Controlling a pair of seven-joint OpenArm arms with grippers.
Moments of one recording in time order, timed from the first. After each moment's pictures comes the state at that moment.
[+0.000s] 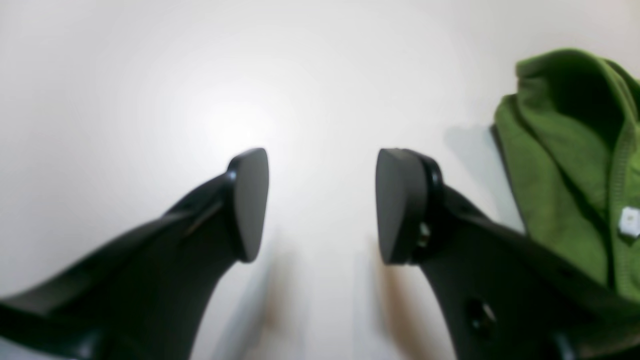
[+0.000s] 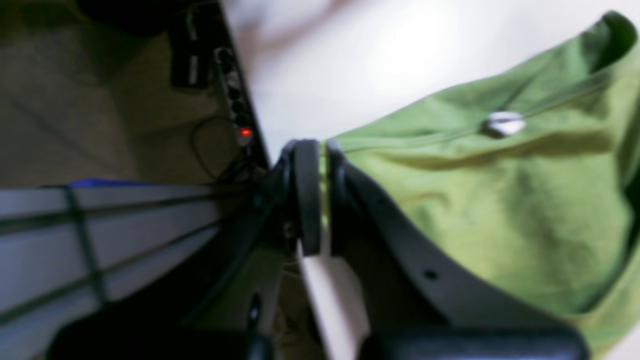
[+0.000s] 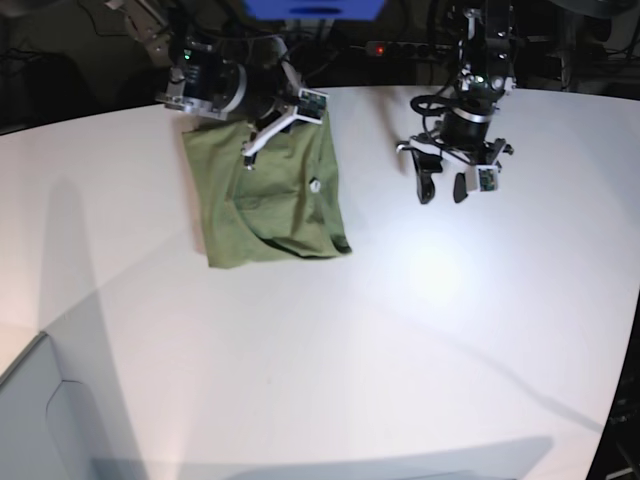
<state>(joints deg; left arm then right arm) 27.6 -9.3 -4.7 103.6 -18.6 -4.8 16.8 -19.3 13.4 -25.1 120.8 3.7 47.3 -52.1</state>
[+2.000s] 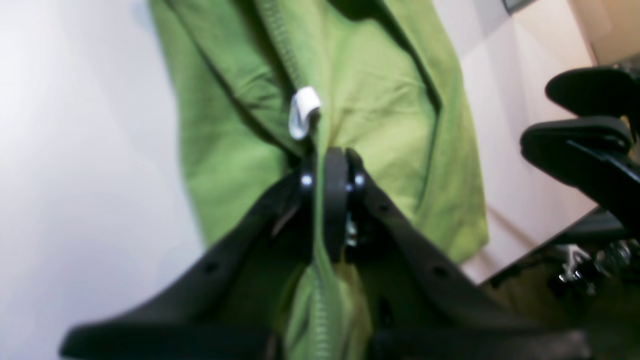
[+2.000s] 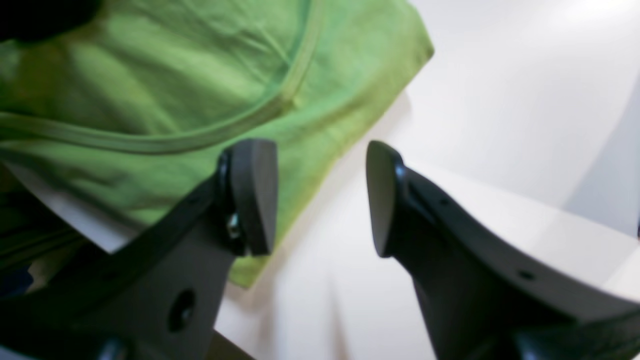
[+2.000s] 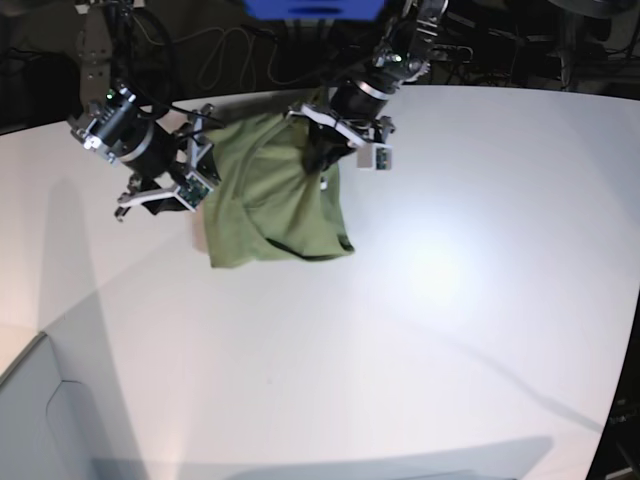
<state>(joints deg) 29.3 -2.6 14.9 102.0 -28.3 -4.4 16.4 -18.6 11.2 4.9 120.7 3.9 47.3 -52.1</state>
